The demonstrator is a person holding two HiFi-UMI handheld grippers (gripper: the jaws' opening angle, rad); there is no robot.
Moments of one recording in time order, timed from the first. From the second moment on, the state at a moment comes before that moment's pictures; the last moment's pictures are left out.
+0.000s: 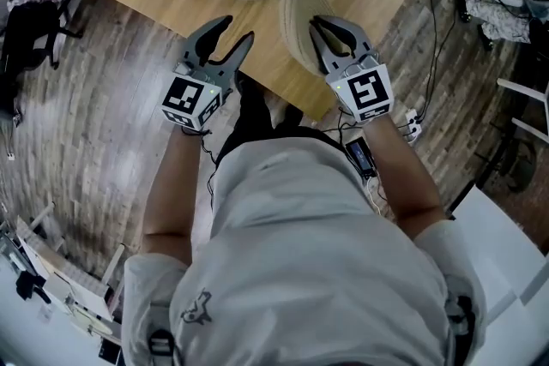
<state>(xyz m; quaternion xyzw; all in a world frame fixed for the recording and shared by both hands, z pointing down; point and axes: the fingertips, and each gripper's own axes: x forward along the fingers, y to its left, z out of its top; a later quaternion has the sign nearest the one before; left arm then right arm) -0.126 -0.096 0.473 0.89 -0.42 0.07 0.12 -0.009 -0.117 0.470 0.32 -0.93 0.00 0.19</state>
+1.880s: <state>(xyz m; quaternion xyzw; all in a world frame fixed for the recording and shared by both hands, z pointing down) -0.101 0.193 0.360 0.88 -0.47 0.04 0.03 0.028 0.146 0.384 0.30 -0.95 0.00 0.09</state>
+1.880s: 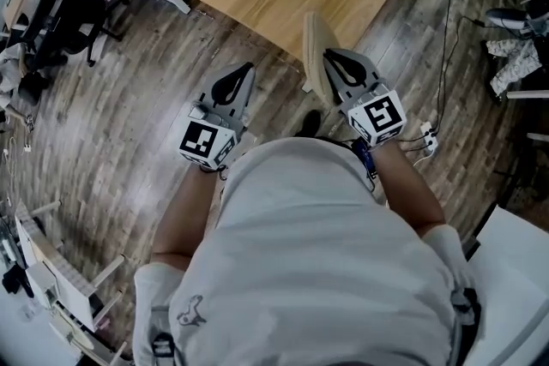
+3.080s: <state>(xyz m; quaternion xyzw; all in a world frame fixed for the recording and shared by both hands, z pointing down) -0.166 0.325 0.357 0.90 -0.43 0.03 -0.02 0.002 0.297 0.375 0.36 -0.93 -0.02 0.09</state>
